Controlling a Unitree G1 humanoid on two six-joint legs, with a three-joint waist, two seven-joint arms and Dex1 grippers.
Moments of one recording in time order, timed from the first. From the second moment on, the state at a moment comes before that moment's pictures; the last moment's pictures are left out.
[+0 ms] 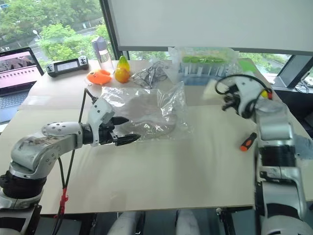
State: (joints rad) left arm -0.55 0.70 -0.09 -0.38 -0.55 0.96 -0.68; right arm -0.69 -0.77 -0.10 0.28 -0.03 0.66 0.55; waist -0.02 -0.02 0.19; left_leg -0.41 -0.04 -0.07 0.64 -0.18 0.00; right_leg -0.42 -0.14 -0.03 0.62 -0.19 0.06
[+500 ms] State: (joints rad) left arm -0.51 0.73 -0.09 -0.39 -0.52 0.94 -0.71; right arm -0.53 -0.92 -0.03 0.23 -0.11 0.62 0.61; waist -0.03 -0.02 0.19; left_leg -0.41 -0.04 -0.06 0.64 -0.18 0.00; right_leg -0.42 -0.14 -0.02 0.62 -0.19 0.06
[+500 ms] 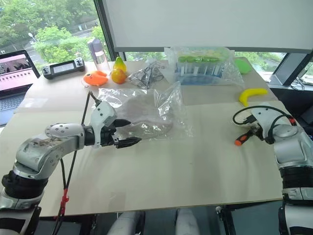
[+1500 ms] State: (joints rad) left arm -0.45 0.85 0.39 -0.36 -0.76 0.84 -0.87; right arm -0.53 -0.12 -0.16 -0.34 0.35 1.30 0.61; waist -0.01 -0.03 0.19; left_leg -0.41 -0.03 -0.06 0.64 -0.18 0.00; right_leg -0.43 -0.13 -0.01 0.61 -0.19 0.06
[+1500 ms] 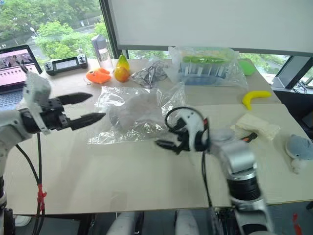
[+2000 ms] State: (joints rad) left arm -0.53 0.85 0.32 -0.31 -0.81 0.83 -0.86; right arm -0.50 0.12 -0.69 -0.22 0.57 1.60 0.32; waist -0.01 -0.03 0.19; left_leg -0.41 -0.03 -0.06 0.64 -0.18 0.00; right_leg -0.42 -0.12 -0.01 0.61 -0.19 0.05
